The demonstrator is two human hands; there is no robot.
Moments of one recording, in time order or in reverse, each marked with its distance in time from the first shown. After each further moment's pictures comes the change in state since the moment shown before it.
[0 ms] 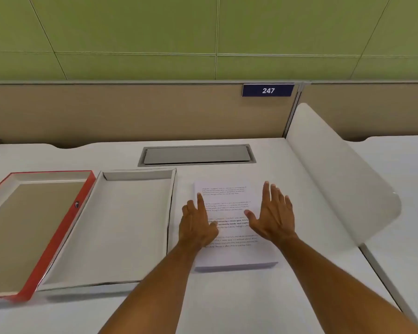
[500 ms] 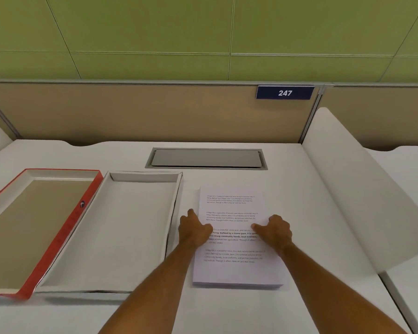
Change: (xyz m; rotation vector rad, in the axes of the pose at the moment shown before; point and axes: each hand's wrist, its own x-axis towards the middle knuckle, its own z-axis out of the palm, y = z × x) left_hand 0.030 -0.006 -0.002 -0.392 -0.036 -0.376; right_hand 0.035 0.003 0.021 0.556 -0.318 0.386
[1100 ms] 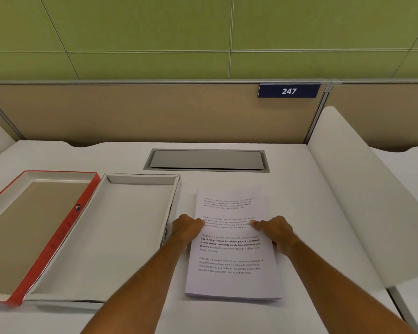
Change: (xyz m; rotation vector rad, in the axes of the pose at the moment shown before) left_hand 0.028 0.008 -0.007 -0.180 -0.070 -0.172; right_hand 0.050 0.006 -0.008 0.388 -0.208 0.113
